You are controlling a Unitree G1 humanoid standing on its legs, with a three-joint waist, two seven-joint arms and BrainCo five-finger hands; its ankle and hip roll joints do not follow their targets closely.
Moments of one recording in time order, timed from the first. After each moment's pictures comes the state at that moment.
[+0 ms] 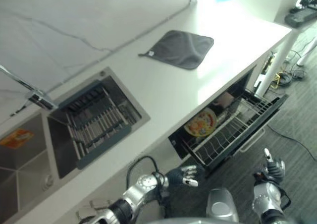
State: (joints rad) left arm -0.16 0.24 -0.74 0.66 -0.37 -0.02 -0.44; right arm -0.11 -0.29 -0.05 0.85 0.97 -0.48 -0.22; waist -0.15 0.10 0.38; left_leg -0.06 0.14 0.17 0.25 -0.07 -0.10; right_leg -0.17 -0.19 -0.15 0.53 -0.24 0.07
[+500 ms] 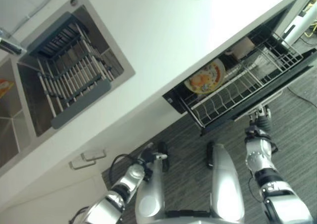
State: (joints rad) left arm -0.29 0.20 -0.43 1.12 -0.18 -0.16 0.19; right arm -0.42 -0.33 0.02 0.76 1.08 -0.40 -0.09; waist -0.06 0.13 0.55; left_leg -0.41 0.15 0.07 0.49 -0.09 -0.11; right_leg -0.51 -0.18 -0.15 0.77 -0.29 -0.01
